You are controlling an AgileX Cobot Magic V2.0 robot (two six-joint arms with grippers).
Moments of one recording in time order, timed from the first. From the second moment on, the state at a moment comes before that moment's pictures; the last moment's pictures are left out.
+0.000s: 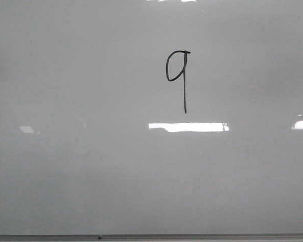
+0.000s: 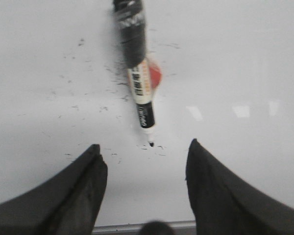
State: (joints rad) left arm -0.16 1.07 -0.84 0.21 0.62 -0.16; right arm 0.26 0.65 -0.96 0.04 1.15 -0.05
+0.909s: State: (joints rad) left arm -0.52 0.66 -0.84 0.08 0.84 -0.08; right arm 0.26 0.40 -0.84 0.00 1.16 -0.05
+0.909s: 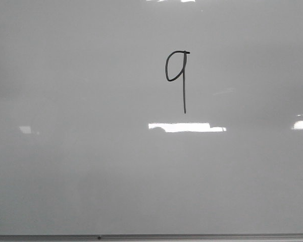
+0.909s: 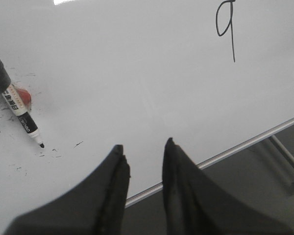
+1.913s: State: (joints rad) left arm -0.46 0.59 -0.77 0.13 0.73 -0.08; right arm 0.26 0.40 -0.84 0.00 1.17 -0.05
